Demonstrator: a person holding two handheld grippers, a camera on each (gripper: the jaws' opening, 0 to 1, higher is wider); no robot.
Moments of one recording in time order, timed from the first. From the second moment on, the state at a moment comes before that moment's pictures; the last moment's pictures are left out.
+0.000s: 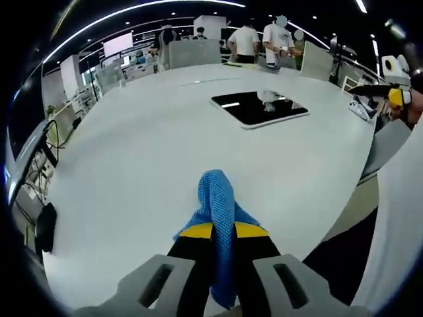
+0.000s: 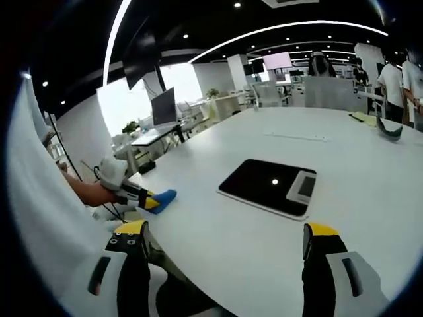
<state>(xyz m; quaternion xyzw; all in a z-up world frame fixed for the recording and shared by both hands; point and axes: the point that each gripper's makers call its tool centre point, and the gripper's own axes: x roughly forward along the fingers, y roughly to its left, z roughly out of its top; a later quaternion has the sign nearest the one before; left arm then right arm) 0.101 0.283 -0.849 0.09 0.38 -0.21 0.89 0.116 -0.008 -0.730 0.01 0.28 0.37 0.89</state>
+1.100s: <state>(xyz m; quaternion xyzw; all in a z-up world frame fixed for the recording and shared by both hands) 0.122 0.306 -0.848 0.09 0.34 -0.26 0.90 0.120 -0.003 -0.735 0.01 0.29 0.37 0.88</state>
